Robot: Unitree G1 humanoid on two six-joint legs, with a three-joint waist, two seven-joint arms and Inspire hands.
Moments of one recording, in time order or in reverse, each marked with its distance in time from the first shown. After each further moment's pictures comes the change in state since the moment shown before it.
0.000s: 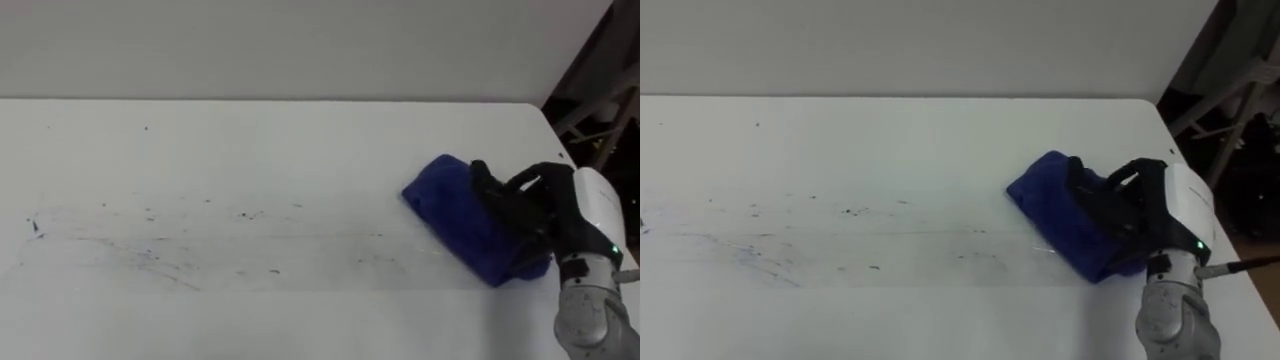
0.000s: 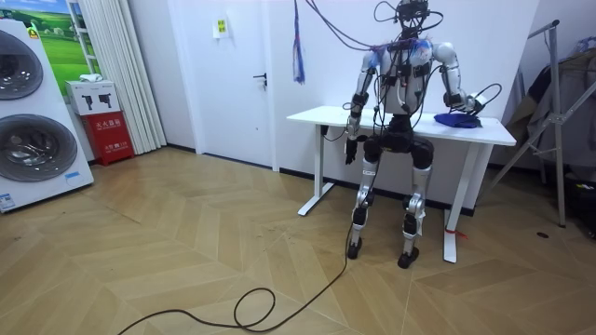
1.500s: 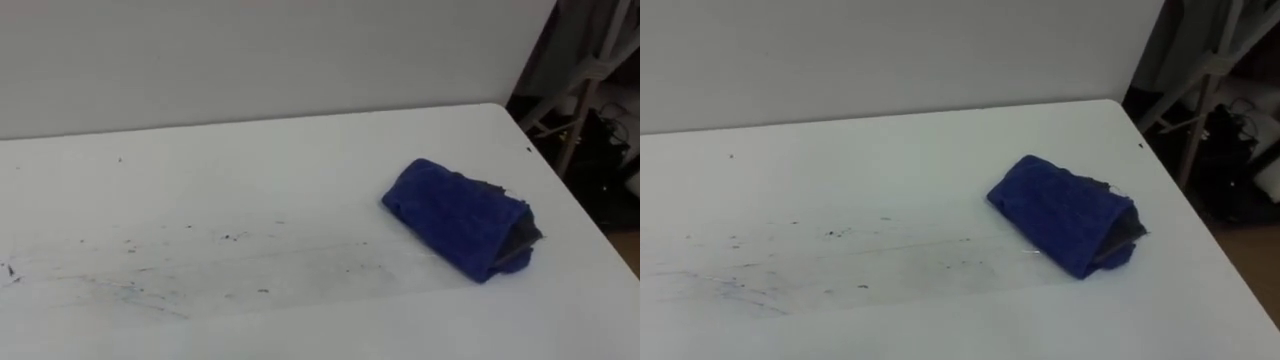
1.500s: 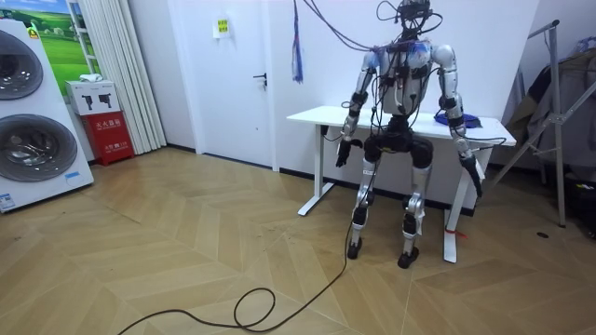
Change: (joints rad) left arm 0.056 -0.017 -0.011 0.094 0.099 0.073 0.039; right arm 0.013 0.047 0.053 0.925 0.228 0.150 0.137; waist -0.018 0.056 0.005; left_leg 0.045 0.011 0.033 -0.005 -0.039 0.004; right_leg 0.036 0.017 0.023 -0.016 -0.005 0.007
